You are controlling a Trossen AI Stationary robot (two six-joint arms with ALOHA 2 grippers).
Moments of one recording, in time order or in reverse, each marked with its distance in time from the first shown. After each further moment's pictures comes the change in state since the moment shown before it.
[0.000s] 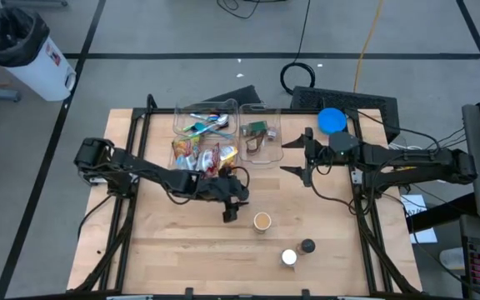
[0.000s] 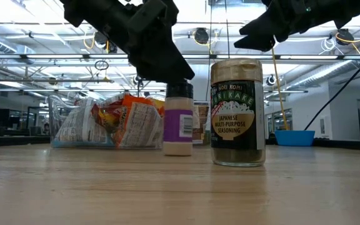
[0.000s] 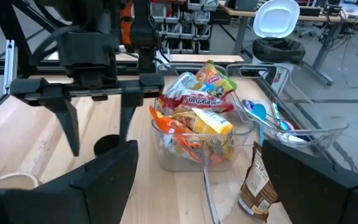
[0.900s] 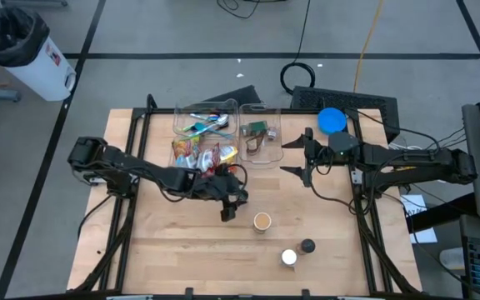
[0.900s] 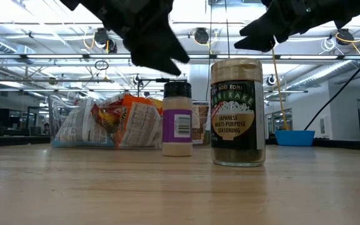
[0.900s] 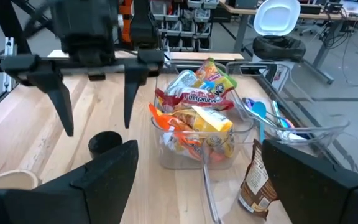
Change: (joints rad) left arm -0.009 -0.063 0.048 -0.128 -0.049 -0.035; right arm 0.000 0.001 0.000 -0.007 0.000 -0.002
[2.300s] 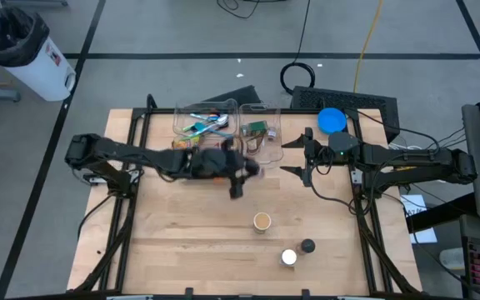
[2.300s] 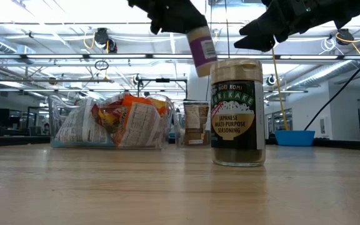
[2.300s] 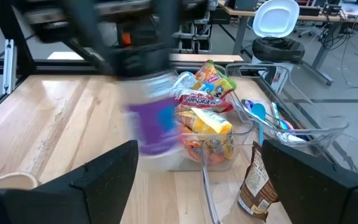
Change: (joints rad) left arm 0.134 -0.044 0.170 0.020 -0.005 0.233; right arm 0.000 0.000 0.000 0.008 0.001 0.002
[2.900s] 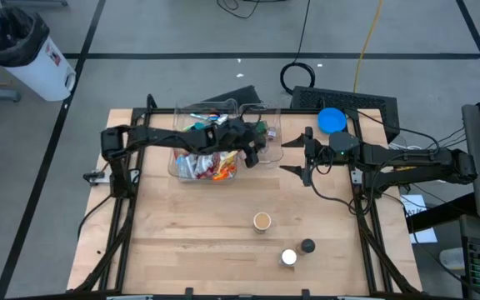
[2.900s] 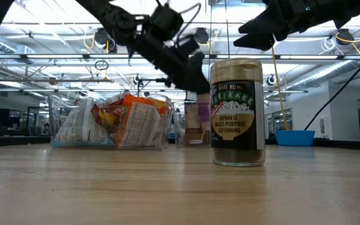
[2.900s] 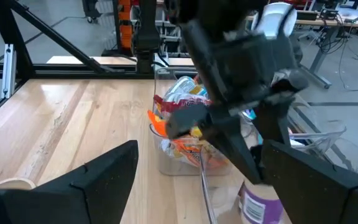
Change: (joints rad) left arm 0.321 0.302 0.035 0.194 0.188 0.035; right arm 0.000 0.000 0.000 0.015 0.003 0.000
